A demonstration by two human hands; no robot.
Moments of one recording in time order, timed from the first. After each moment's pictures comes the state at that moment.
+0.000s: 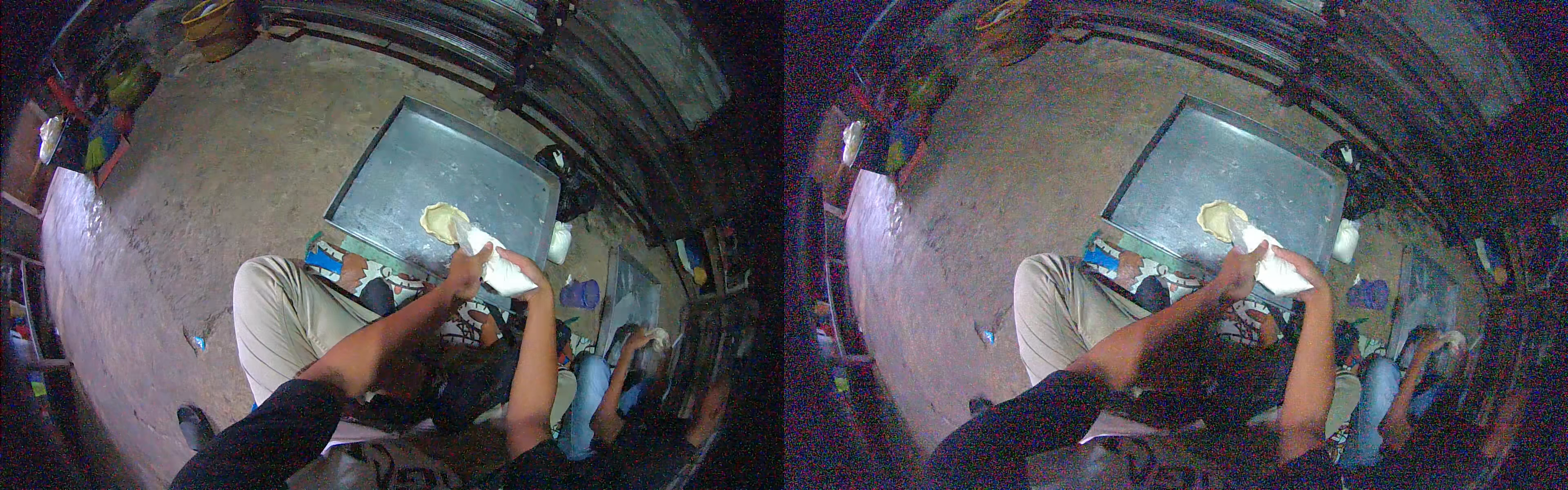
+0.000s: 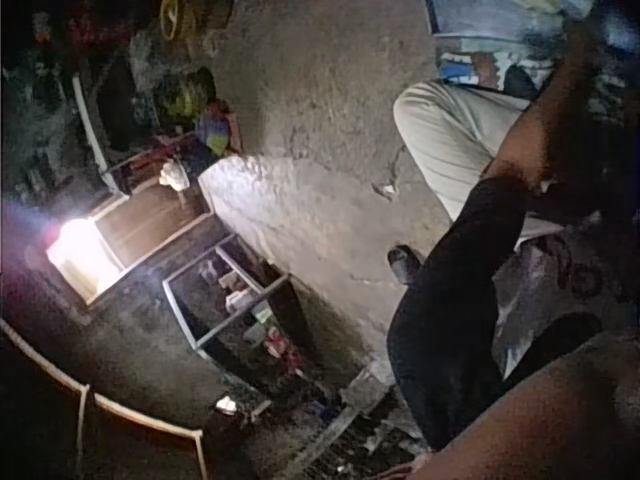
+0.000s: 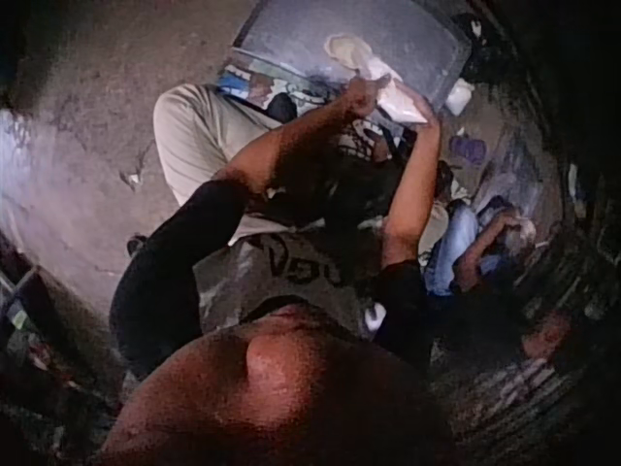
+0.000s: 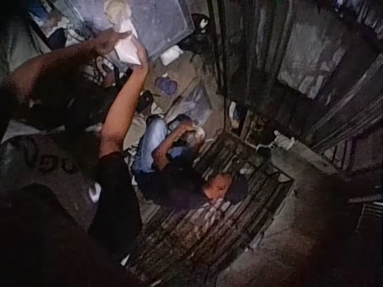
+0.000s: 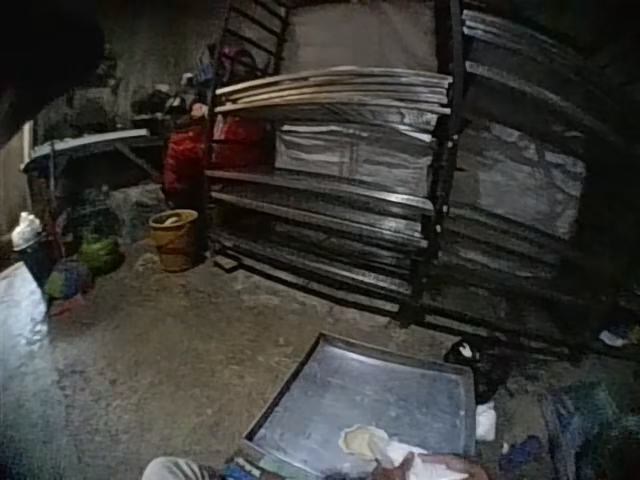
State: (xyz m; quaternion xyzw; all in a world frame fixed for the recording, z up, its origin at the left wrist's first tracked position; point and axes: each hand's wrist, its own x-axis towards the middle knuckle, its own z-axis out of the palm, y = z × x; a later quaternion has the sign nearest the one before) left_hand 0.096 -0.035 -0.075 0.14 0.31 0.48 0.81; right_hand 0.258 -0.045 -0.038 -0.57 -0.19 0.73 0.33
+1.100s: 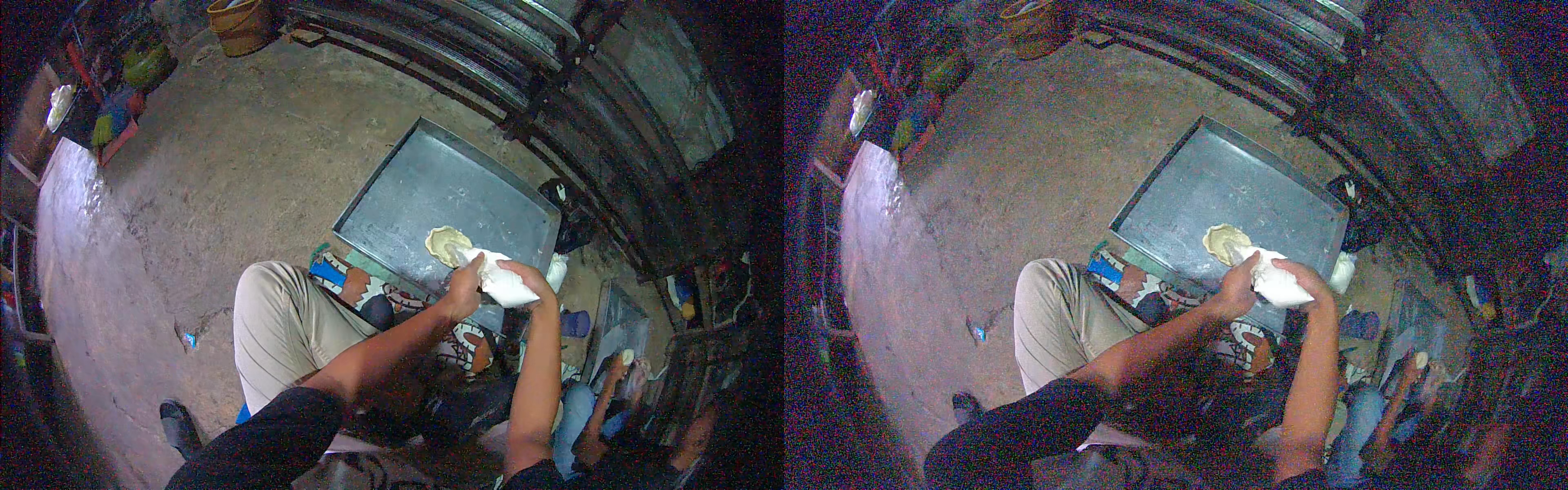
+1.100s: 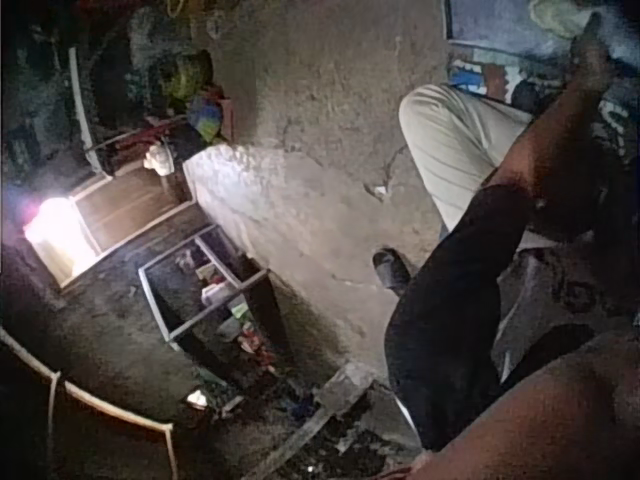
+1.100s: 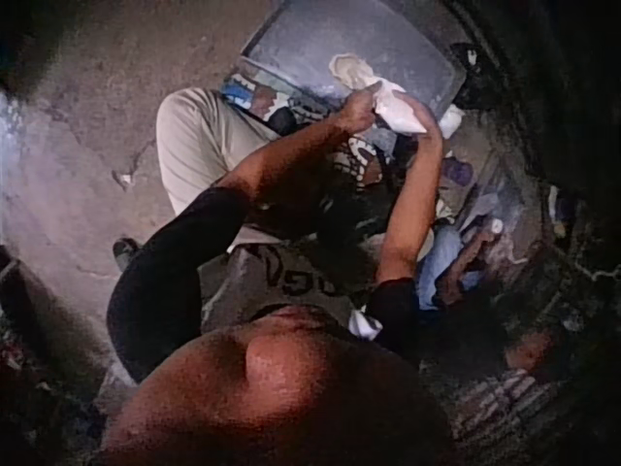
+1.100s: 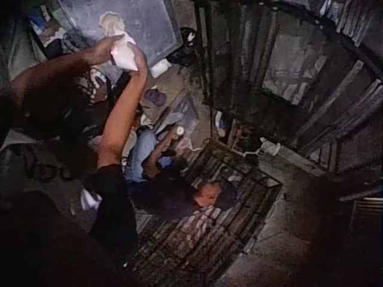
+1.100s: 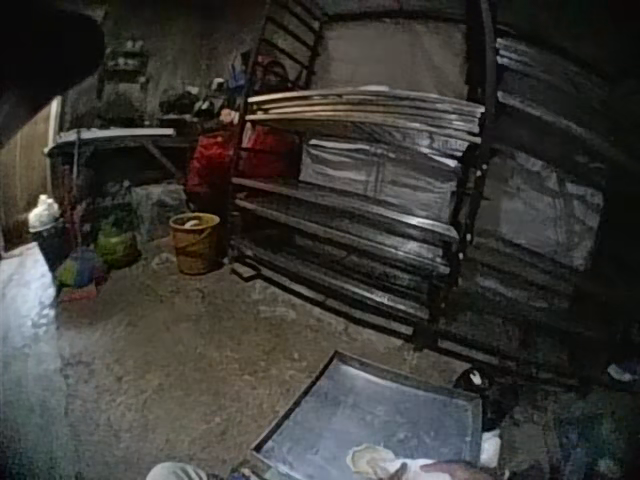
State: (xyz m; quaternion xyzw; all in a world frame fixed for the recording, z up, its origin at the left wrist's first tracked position) left_hand 0.088 -0.019 -0.066 -0.01 0.21 0.44 0.87; right_hand 0.231 -0.013 0.028 -0.64 -0.27 0.67 0.25
